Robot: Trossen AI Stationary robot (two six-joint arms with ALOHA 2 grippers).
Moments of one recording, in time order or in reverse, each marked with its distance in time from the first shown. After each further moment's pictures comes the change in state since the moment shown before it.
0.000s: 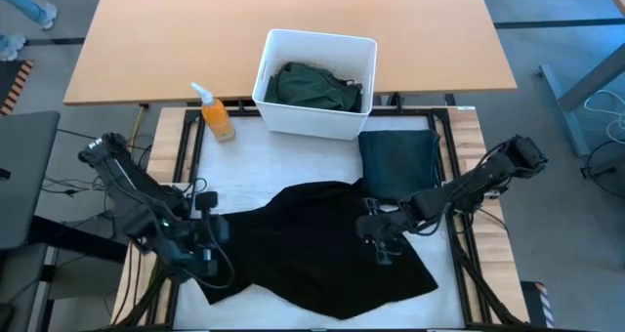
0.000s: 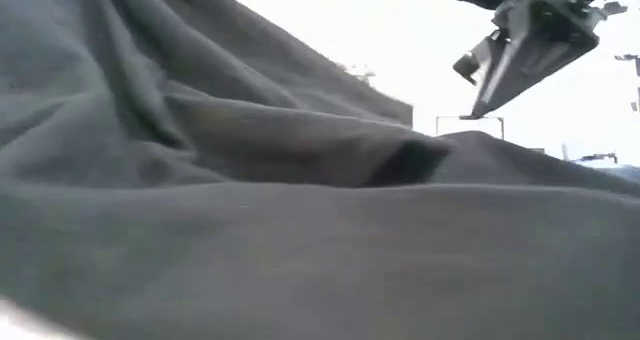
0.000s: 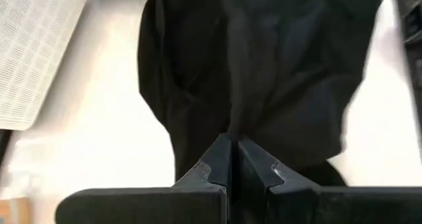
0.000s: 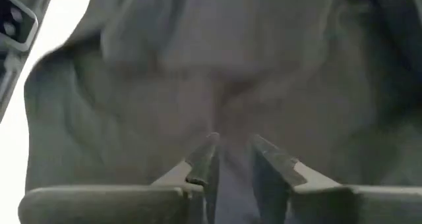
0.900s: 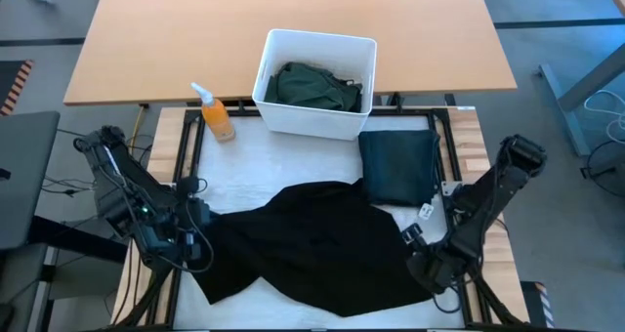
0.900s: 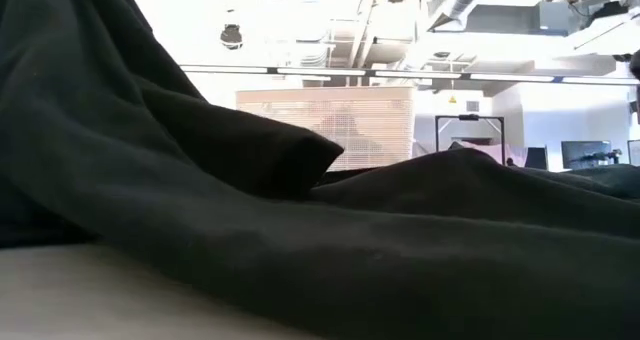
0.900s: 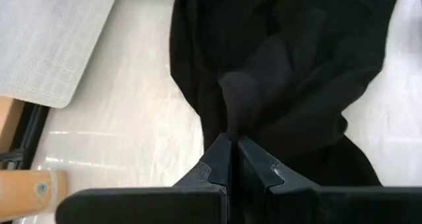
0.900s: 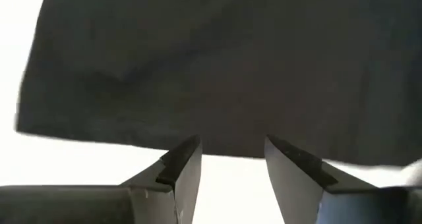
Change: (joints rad) left arm -0.061 -0.117 -0.001 -0.194 -0.042 -0.105; right arm 0.537 -0.010 -0.058 -0.475 0.088 0.092
